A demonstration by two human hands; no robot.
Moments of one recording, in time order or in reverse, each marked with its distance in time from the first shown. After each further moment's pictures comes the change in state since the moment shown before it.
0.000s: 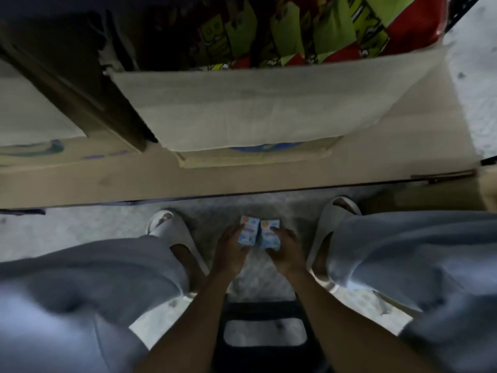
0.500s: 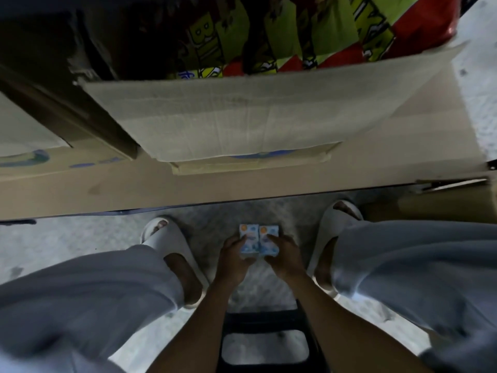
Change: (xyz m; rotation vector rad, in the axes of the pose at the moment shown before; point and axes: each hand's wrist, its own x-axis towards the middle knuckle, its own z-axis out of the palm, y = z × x) left_hand 0.023 -0.024 0.031 -0.157 -0.042 -0.012; right_hand 0.022 0.017 0.012 0.083 -0.059 0.004
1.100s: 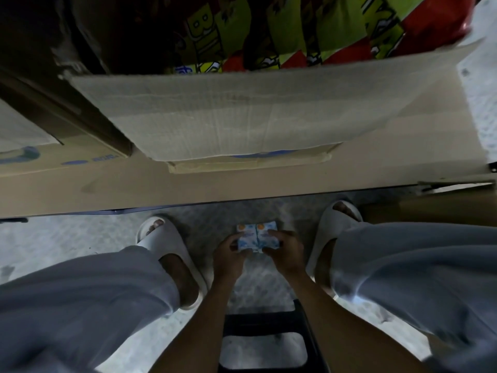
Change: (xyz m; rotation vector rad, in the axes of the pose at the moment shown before) left_hand 0.000 0.013 0.000 -0.345 0.171 -0.119; right_hand 0.009 0.001 0.001 0.296 0.155 0.092
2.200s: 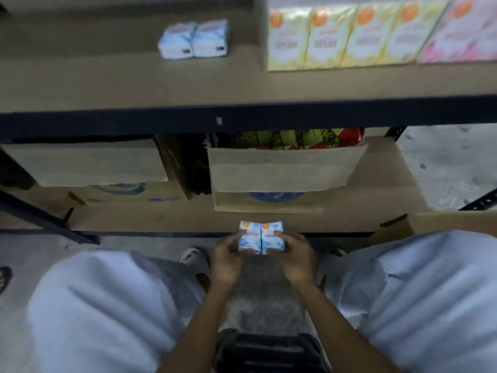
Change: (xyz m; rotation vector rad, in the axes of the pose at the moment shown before) left_hand -0.138 0.124 -0.091 -0.329 0.170 0.406; right_hand -0.113 -0.125 -0.073 0.219 0.141 -0.441
